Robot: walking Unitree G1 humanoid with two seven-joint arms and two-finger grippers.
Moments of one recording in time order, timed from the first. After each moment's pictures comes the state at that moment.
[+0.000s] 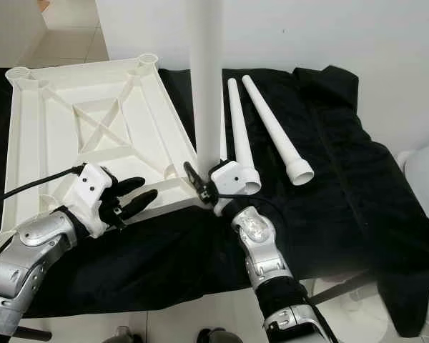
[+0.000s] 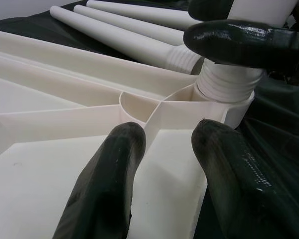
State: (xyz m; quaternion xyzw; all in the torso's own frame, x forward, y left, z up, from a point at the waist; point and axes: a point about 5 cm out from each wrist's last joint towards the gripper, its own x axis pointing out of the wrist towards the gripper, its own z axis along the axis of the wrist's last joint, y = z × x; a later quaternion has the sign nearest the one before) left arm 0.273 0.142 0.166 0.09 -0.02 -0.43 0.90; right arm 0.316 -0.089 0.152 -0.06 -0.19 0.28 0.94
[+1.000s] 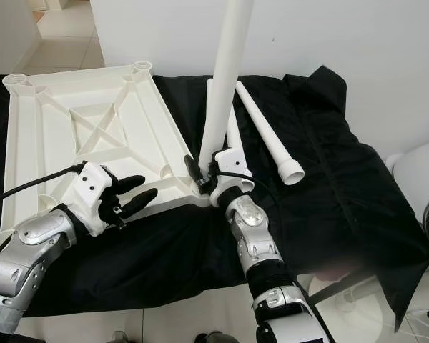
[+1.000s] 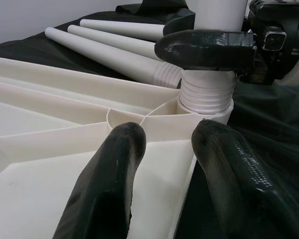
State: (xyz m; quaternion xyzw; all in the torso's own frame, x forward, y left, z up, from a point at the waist) left arm 0.275 0.144 0.169 0.11 -0.03 -0.42 0.90; right arm 0.340 -0.085 0.146 0.02 -0.10 0.25 0.96
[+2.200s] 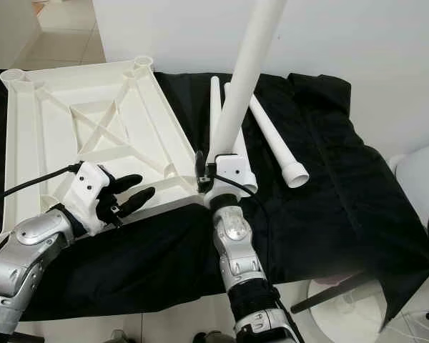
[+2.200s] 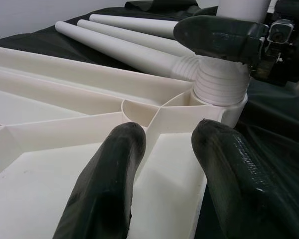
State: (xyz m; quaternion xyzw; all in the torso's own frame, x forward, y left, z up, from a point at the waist) left arm 0.276 0.146 0.170 0.11 -0.03 -0.41 0.90; right arm 0.323 -0.071 0.152 0.07 -0.12 0.08 0.99
